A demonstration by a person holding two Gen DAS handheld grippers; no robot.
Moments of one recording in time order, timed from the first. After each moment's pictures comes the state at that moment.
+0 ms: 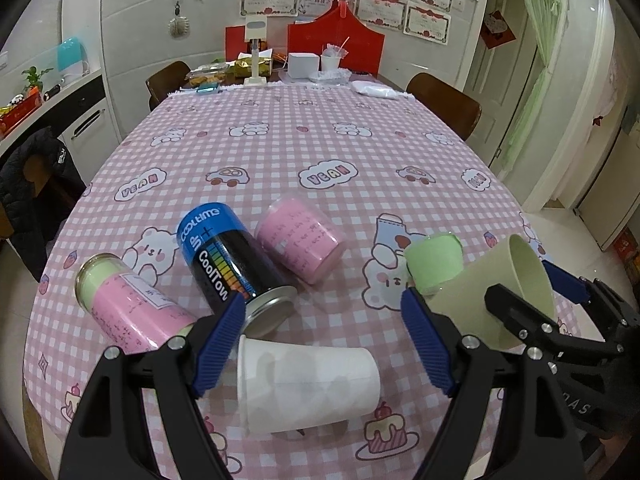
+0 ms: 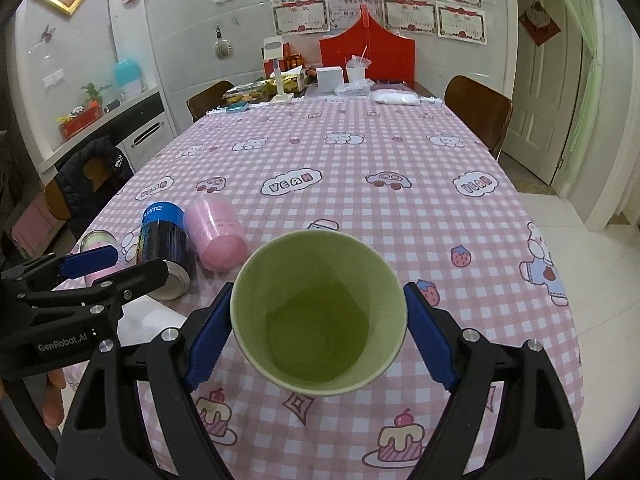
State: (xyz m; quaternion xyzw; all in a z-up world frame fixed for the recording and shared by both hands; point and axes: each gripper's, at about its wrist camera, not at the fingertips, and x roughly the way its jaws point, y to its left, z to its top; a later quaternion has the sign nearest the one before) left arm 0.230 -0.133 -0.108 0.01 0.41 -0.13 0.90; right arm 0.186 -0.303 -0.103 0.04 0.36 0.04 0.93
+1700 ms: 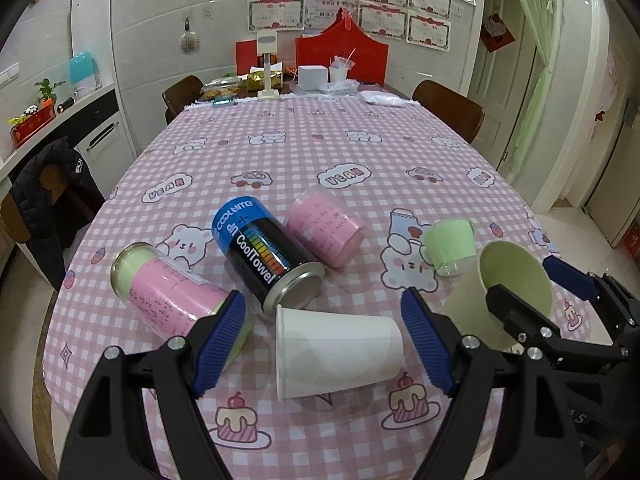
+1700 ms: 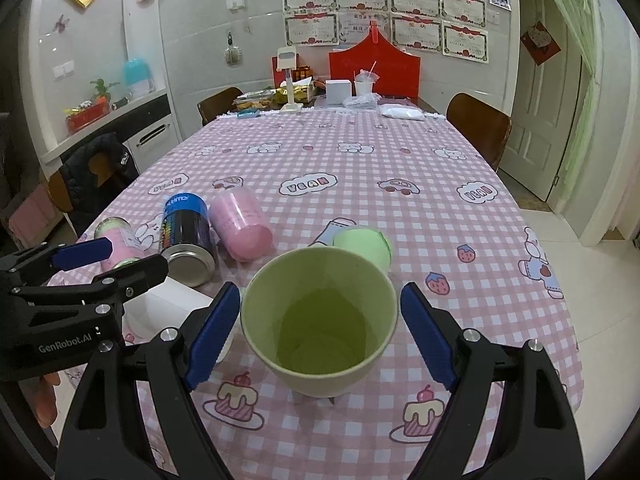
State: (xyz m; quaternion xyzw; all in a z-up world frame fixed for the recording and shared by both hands) left arm 0.195 -0.110 -0.101 0.03 0.38 -0.11 0.92; right arm 0.155 -0.275 -0.102 0.02 0.34 0.04 0.94
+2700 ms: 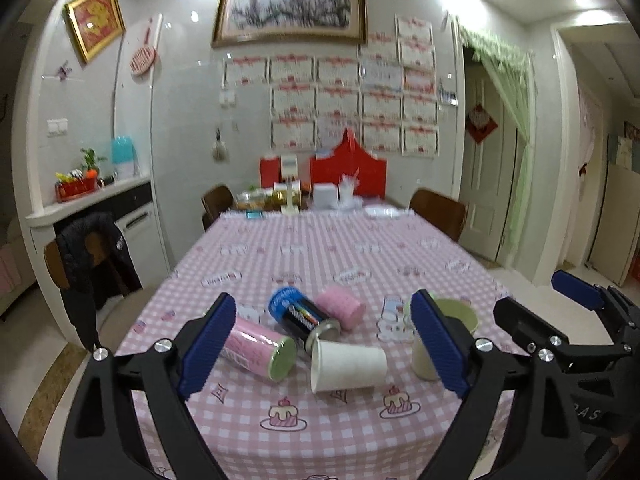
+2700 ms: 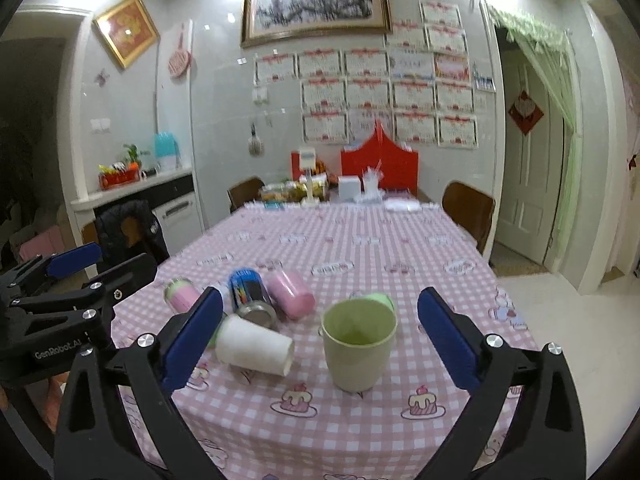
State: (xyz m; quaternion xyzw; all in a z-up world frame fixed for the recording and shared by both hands) left arm 0.041 -0.063 -0.018 0.02 0.17 -0.10 0.98; right arm 0.027 -0.247 -0.030 0.02 0.16 0.05 0.99
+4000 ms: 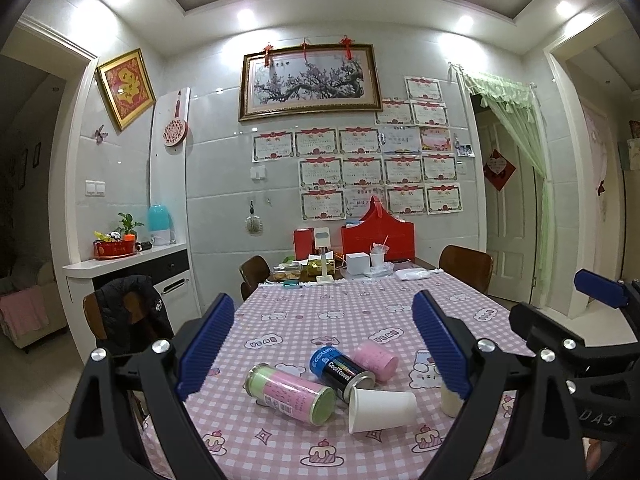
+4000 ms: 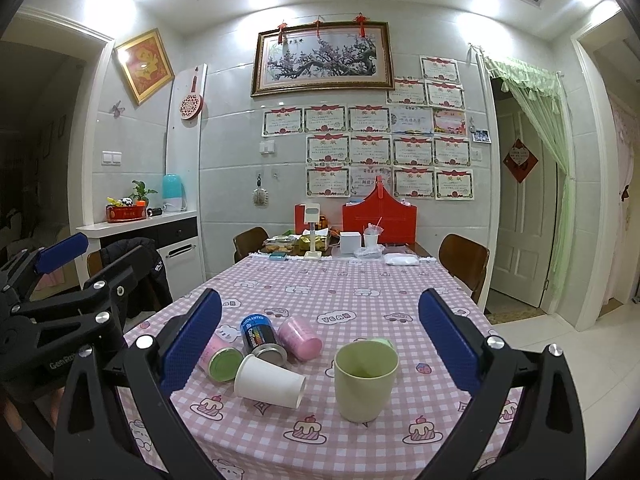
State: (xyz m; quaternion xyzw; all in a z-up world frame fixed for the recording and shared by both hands) left arm -0.011 -0.057 0.001 0.04 0.04 -0.04 1.00; right arm -0.008 -0.235 -0.020 0.00 0.07 0.04 1.00
